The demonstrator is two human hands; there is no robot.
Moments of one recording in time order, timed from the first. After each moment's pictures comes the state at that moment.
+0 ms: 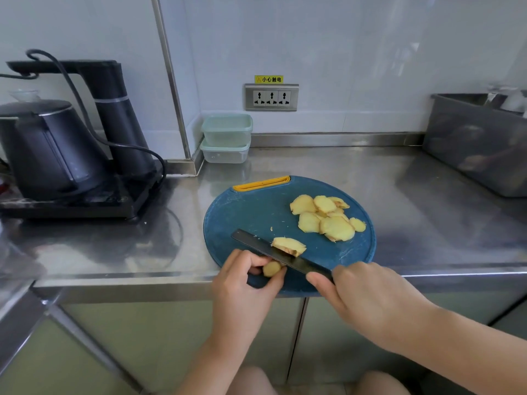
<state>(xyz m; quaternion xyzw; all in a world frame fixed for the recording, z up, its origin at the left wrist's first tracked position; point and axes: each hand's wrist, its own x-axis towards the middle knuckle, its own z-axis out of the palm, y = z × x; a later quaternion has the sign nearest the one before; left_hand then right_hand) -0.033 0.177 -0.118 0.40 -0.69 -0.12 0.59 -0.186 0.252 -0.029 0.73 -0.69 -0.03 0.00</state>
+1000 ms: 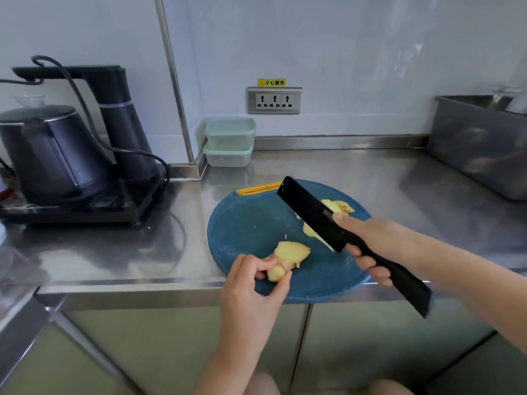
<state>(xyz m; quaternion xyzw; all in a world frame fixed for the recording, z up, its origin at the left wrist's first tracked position) -0.038 0.180 -0.120 0.41 -0.69 -0.13 0.58 -0.237 0.195 -0.007 0.42 -0.74 0.22 -0.47</state>
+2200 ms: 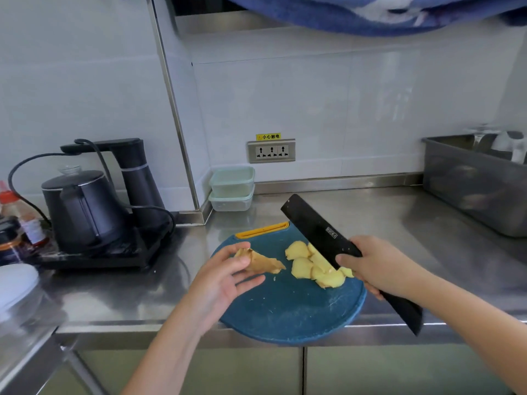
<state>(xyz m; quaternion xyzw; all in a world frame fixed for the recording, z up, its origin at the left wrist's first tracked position) -0.018 0.139 -0.025 0.29 -0.44 -0.72 0.45 -0.272 0.200 0.012 0.59 -0.70 0.26 -0.29</state>
